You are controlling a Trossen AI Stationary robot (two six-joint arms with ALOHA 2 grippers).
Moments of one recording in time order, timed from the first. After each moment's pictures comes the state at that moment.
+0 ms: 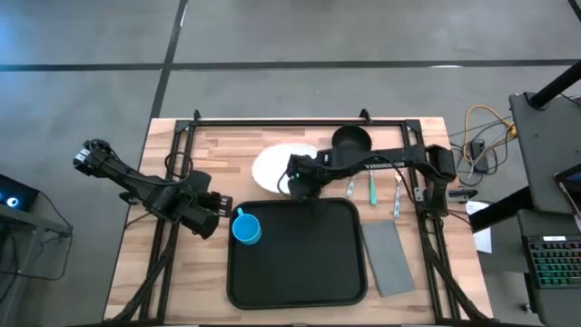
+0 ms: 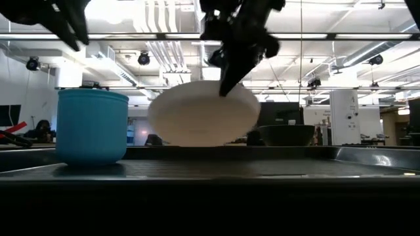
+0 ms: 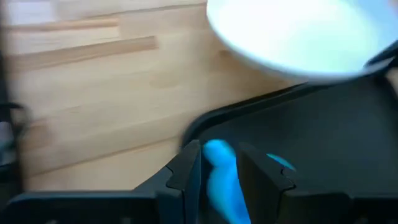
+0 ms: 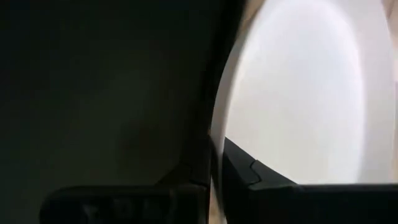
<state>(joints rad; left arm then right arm) -0.48 1.18 1.16 -1.36 -0.58 -1.80 -0.04 1.89 1.60 -0.87 -0.02 -0.38</state>
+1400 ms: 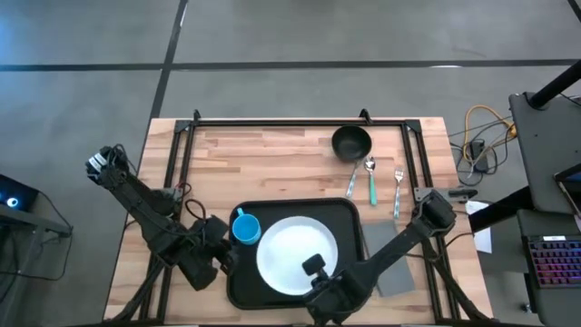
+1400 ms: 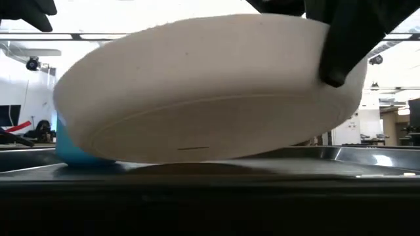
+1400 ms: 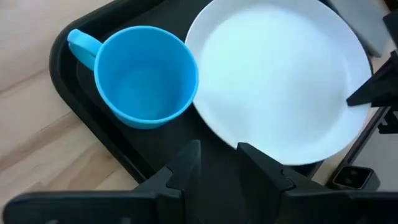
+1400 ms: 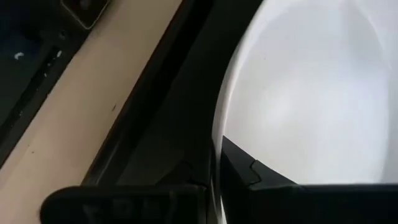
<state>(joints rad) -0.78 1.37 1.16 -0.99 -0.53 -1.66 0.66 2.14 1.74 -0.85 0.23 0.07</state>
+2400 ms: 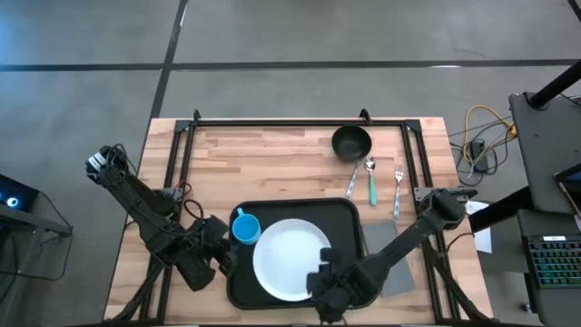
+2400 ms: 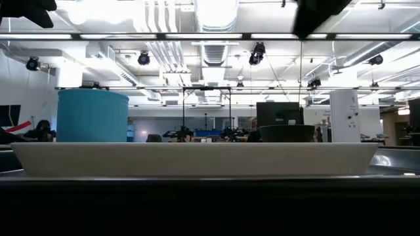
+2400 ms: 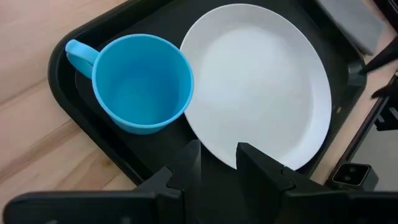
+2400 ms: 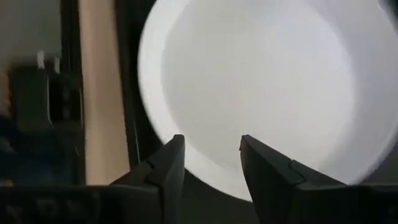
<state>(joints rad) -0.79 1.37 1.16 -0.98 -0.56 -1.63 0.65 2.03 1.70 -0.87 0.33 0.75</state>
